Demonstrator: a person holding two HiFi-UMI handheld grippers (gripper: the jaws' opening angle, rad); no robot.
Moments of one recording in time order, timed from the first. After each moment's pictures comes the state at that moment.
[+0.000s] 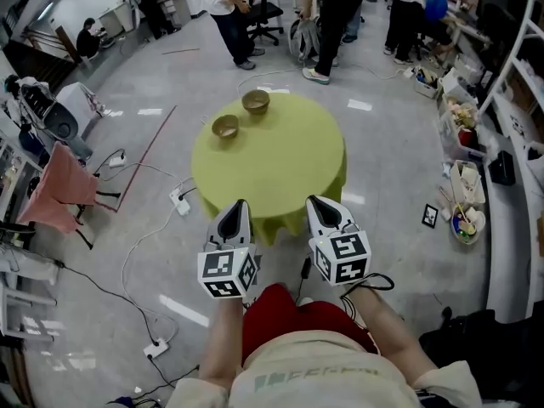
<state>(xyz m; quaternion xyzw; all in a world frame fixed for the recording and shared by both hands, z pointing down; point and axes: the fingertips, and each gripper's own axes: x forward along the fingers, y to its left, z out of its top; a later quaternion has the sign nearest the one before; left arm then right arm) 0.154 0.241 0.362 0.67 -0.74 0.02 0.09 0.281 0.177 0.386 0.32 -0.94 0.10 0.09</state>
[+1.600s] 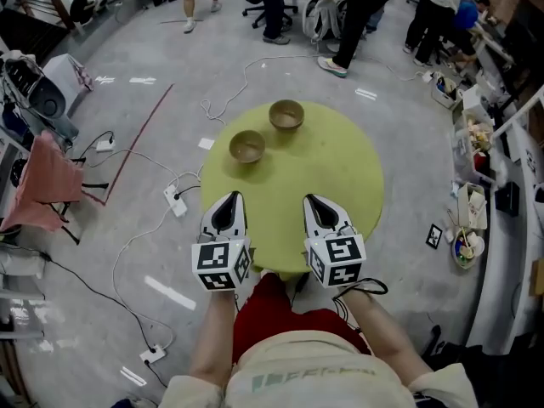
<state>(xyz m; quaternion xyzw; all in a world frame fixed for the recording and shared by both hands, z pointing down) -0.104 0.056 0.407 0.65 -0.75 0.04 0.13 0.032 -0.003 0.421 0.32 -0.93 0.11 0.14</state>
